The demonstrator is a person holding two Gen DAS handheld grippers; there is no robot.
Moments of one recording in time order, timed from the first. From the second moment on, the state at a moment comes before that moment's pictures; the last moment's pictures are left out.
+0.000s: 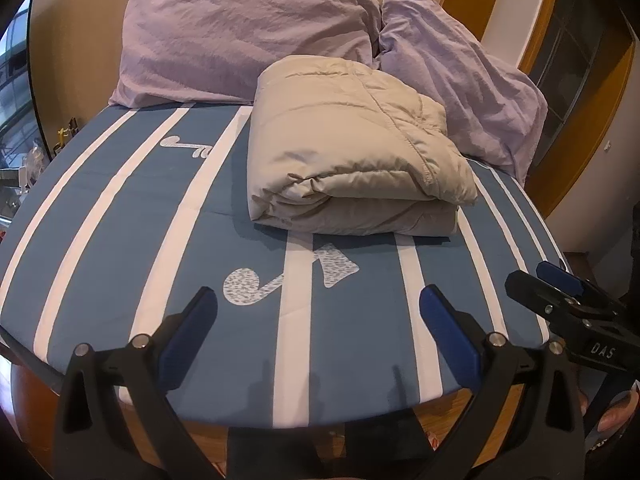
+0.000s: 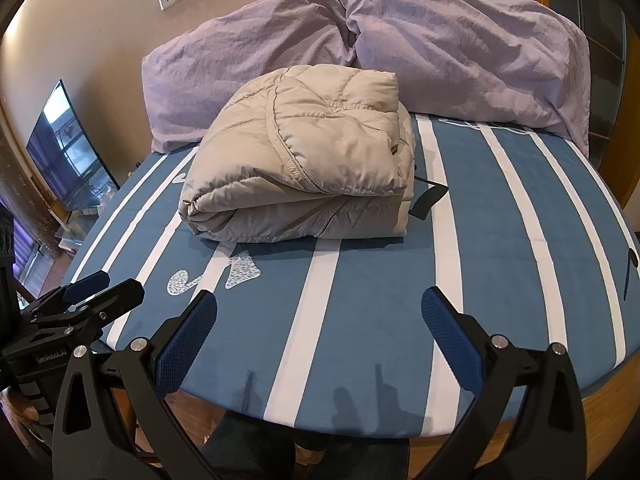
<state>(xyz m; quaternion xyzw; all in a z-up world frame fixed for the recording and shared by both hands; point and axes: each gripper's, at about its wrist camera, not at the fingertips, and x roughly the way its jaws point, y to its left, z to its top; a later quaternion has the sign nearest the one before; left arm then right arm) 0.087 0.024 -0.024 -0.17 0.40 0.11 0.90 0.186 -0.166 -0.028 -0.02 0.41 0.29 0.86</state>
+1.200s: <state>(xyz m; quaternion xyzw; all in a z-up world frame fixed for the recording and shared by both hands) 0.091 0.021 -0.025 -0.17 0.40 0.11 0.90 0.188 -0.162 -0.031 -0.02 0.42 0.29 0.86</state>
